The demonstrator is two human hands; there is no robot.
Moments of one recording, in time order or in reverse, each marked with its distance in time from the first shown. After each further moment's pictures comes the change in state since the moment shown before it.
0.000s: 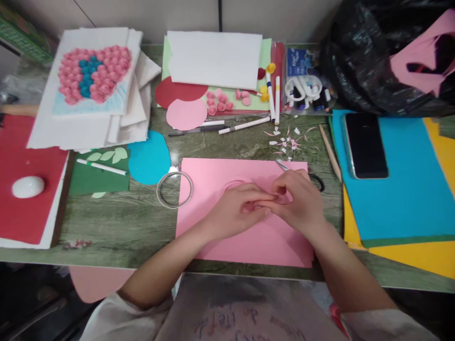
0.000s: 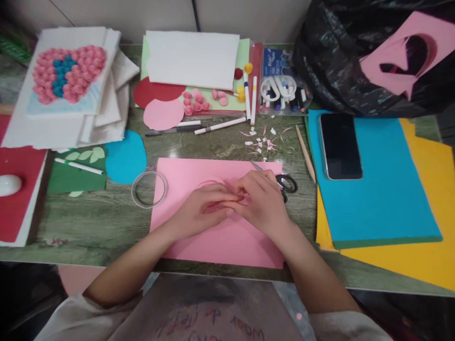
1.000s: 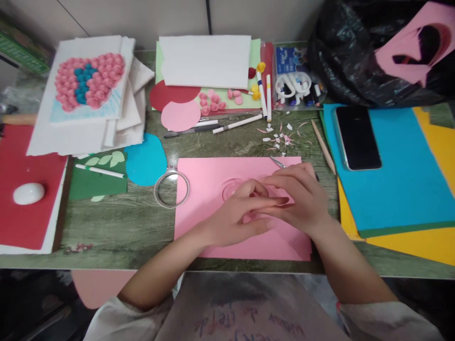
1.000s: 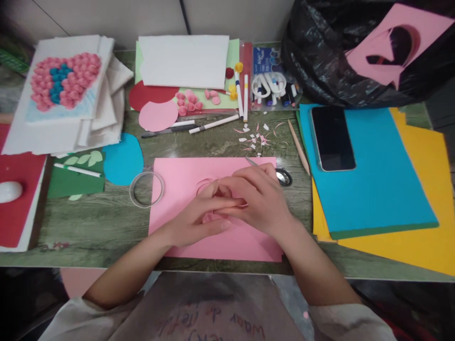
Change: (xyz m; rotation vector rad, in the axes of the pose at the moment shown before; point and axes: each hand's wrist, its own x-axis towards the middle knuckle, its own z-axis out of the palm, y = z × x) left_hand -0.008 0.003 0.007 -0.099 -0.121 0.112; right_hand 0.000 -0.003 -0.014 -0.022 0.114 -0.220
